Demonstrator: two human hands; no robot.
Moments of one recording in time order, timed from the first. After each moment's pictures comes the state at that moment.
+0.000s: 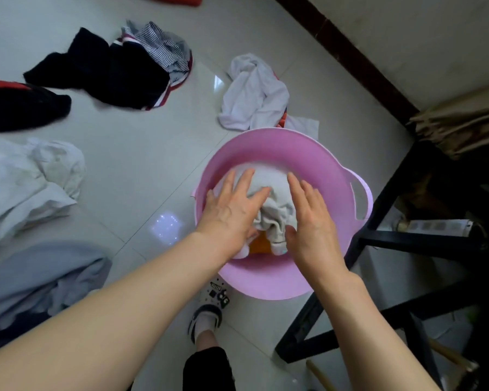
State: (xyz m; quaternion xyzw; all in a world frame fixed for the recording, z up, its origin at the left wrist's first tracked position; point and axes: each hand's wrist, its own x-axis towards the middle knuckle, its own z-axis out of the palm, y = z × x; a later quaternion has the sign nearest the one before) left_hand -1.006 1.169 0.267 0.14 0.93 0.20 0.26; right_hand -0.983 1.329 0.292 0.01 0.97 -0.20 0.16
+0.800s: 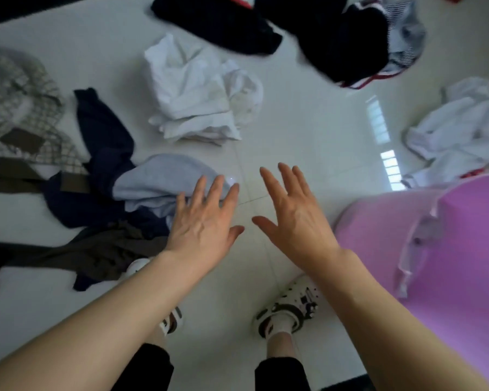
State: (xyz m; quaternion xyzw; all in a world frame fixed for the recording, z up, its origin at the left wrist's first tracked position) left_hand -0.781 0.840 0.169 -0.19 0.95 0.12 0.23; right_hand -0.896 0.970 0.174 -0.39 0.86 -0.12 0.29
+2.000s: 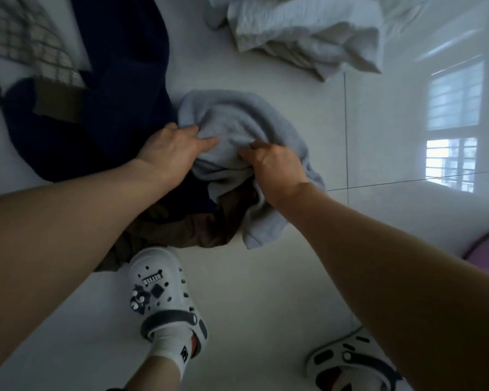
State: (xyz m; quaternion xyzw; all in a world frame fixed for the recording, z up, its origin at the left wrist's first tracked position) left_hand -0.655 0.625 -0.161 -0.28 0.87 0.21 0.34; right_hand -0.789 0.768 -0.182 -0.56 0.77 0.01 0.30
